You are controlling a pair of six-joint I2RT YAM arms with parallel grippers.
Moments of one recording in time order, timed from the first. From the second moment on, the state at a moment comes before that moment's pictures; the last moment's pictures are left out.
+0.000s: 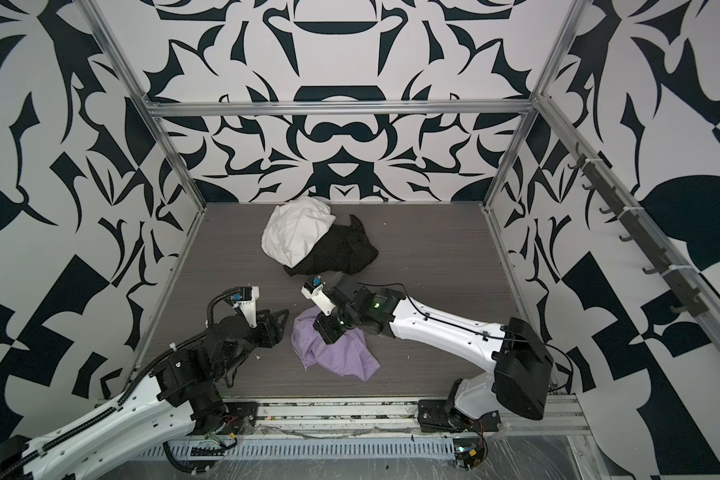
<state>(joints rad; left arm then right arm) -0.93 0.57 0.44 -0.38 -0.39 -0.66 0.99 1.43 1.06 -0.49 -0.23 0.29</state>
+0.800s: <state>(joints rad) -0.93 0.65 0.44 -0.30 -0.34 -0.65 0.94 1.52 0.84 -0.34 -0.16 0.28</state>
